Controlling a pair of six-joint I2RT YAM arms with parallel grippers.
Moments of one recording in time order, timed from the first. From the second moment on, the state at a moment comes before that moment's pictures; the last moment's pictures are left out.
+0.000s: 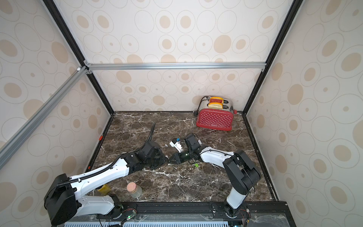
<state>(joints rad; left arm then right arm) -0.81 1.28 0.86 -0.45 0.06 -1.22 0.73 1.67 0.92 -0.07 -0.80 0.36</state>
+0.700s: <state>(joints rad) -0.82 1.22 0.97 -0.58 0.11 -1.20 0.70 1.66 0.89 0.00 -0.73 0.37</state>
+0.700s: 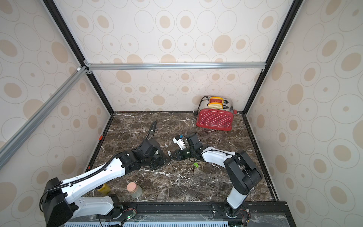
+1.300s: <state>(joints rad) -0.69 1.36 1.06 -0.66 0.08 -1.10 0.70 1.57 0.83 0.00 -0.73 0.36</state>
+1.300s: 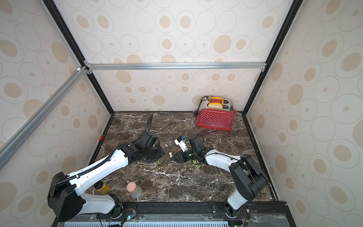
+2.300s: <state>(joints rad) -0.68 1.55 1.16 -0.67 0.08 -1.07 0.71 1.57 0.81 0.05 -0.77 0.37</state>
